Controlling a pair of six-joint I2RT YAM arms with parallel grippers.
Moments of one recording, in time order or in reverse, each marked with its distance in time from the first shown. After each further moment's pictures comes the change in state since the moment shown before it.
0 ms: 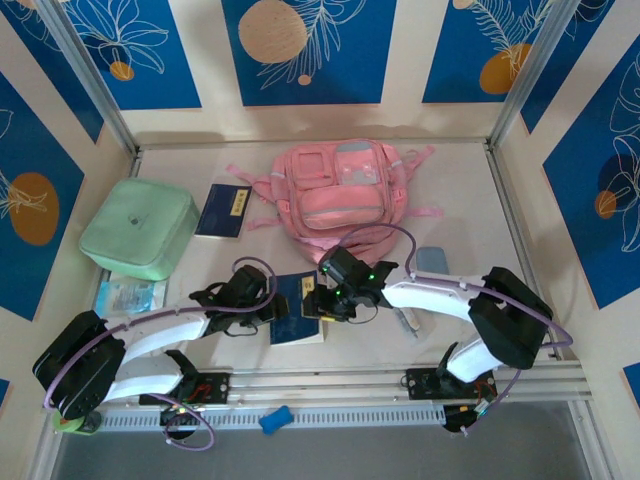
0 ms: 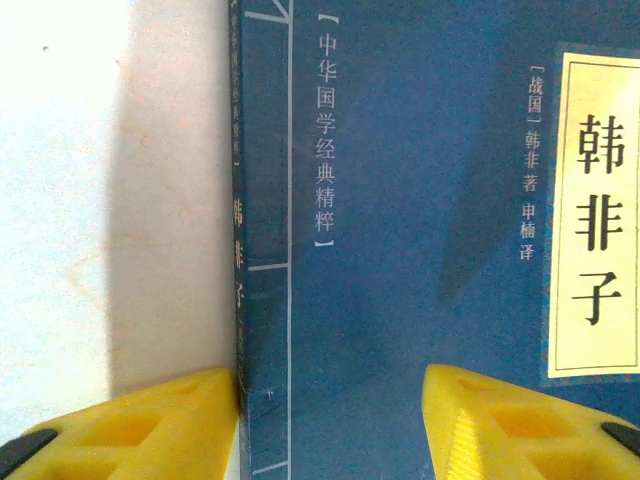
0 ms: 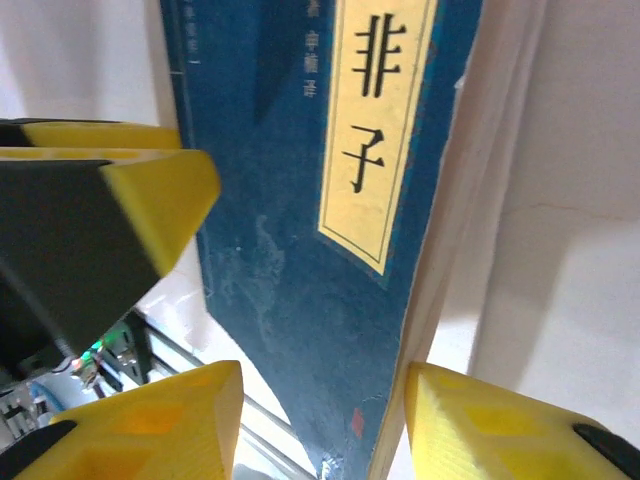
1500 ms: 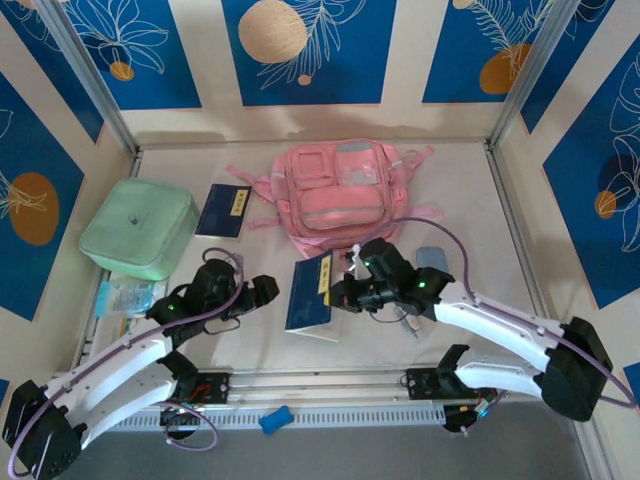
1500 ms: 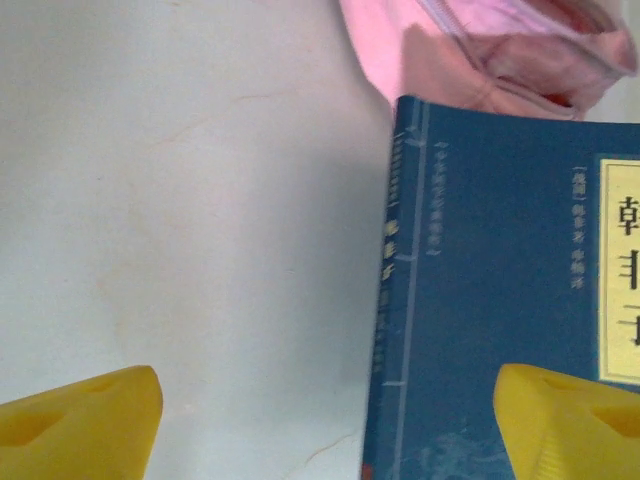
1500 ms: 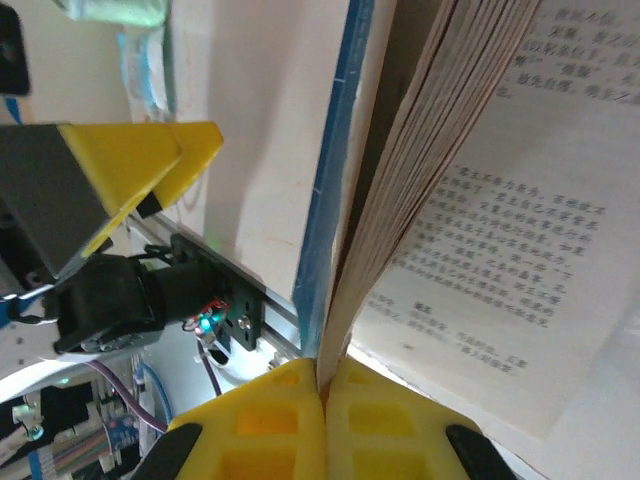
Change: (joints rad) left arm 0.119 -0.408 0.045 -0.207 0.035 -0.005; right arm -0.101 -0.419 -0.093 -0.069 -0.042 0.006
